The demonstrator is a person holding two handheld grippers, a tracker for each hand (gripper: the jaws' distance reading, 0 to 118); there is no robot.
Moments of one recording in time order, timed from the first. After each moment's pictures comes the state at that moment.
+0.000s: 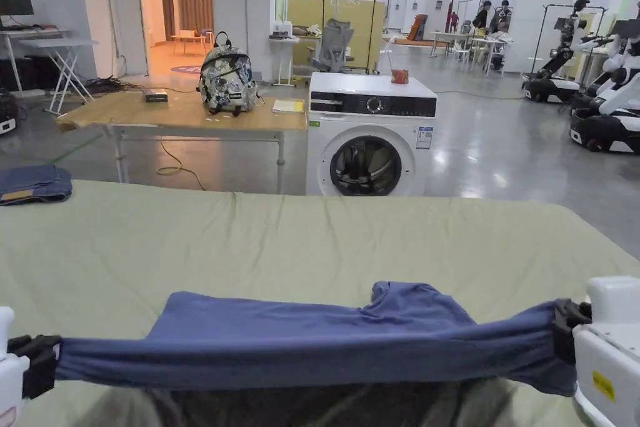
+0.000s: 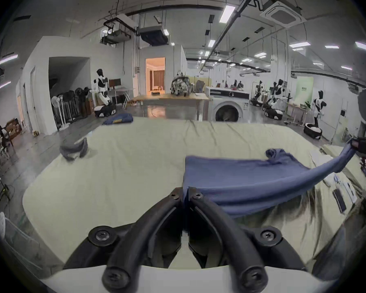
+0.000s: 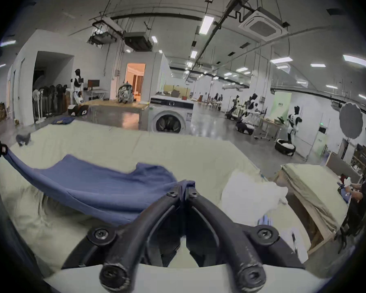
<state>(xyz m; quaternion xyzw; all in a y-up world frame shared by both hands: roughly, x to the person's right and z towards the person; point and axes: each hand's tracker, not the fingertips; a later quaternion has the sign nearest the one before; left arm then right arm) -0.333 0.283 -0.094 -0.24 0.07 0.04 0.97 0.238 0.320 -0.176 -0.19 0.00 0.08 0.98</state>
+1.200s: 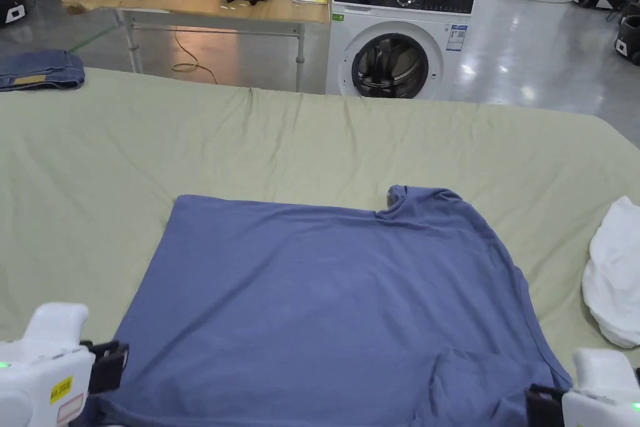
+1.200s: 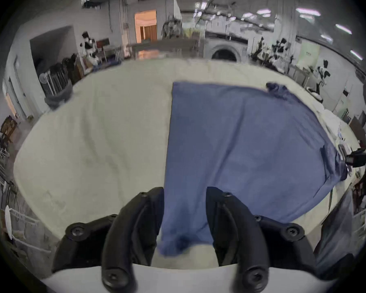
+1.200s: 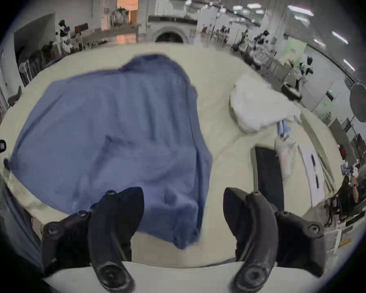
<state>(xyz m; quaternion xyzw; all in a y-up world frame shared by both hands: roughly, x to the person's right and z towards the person) -0.301 0.184 -0.090 -0.38 0.05 0.03 0.92 0.239 0.193 -0.148 -0.42 -0.02 0.07 0.90</state>
